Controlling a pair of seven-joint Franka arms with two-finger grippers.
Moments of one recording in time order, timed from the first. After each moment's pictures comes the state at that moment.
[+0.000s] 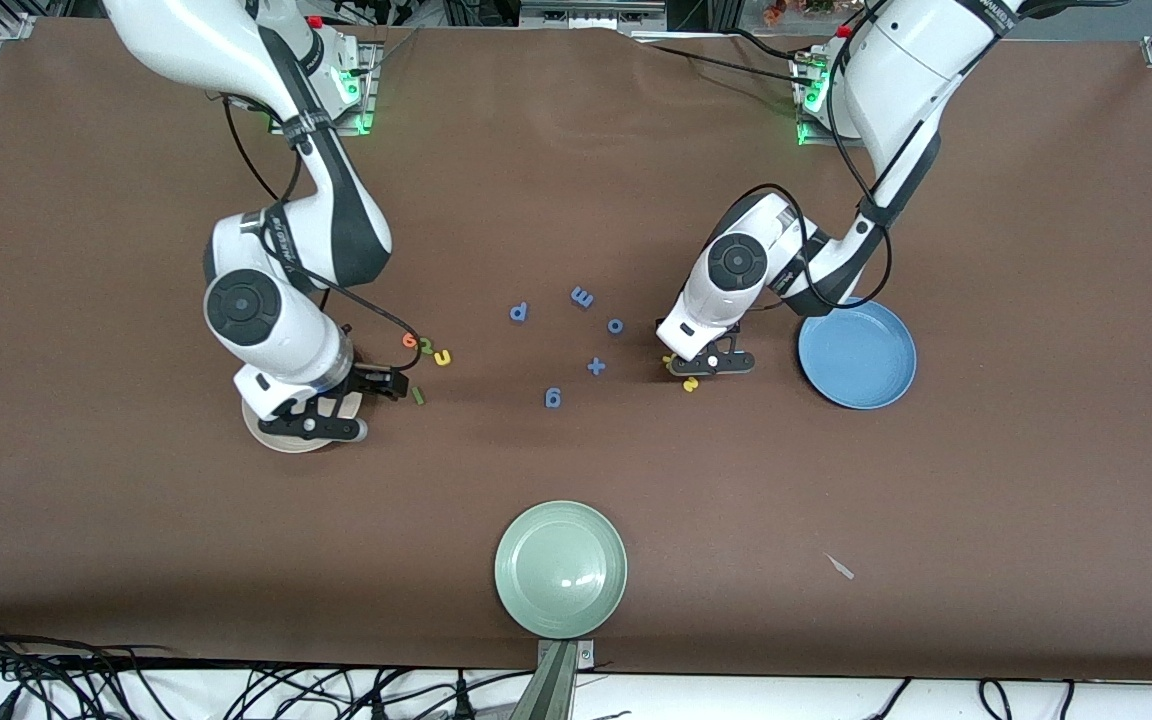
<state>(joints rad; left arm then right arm) -0.18 0.61 -0.39 -1.97 0.24 2.46 -0.79 0.49 0.54 -0.17 -1.66 0.09 2.16 0.34</state>
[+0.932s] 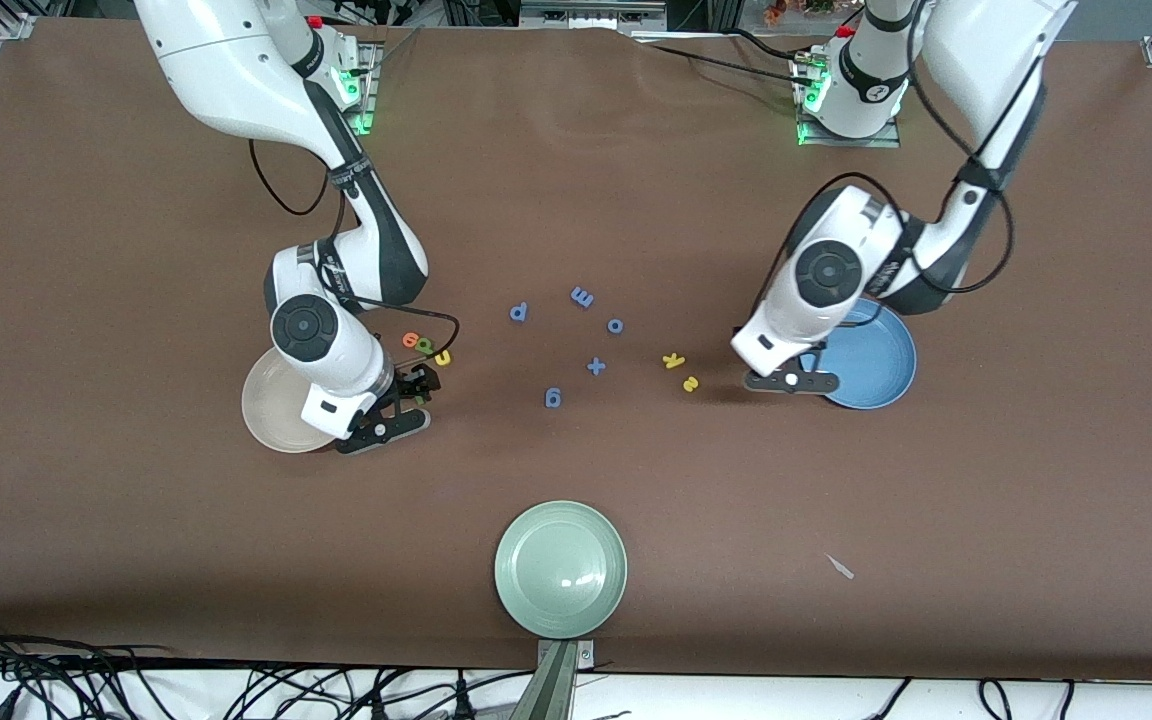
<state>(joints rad) 0.01 0.42 -0.39 -1.96 0.26 2.18 -0.42 0.48 0.65 -0.13 -1.72 0.13 2.39 -0.11</state>
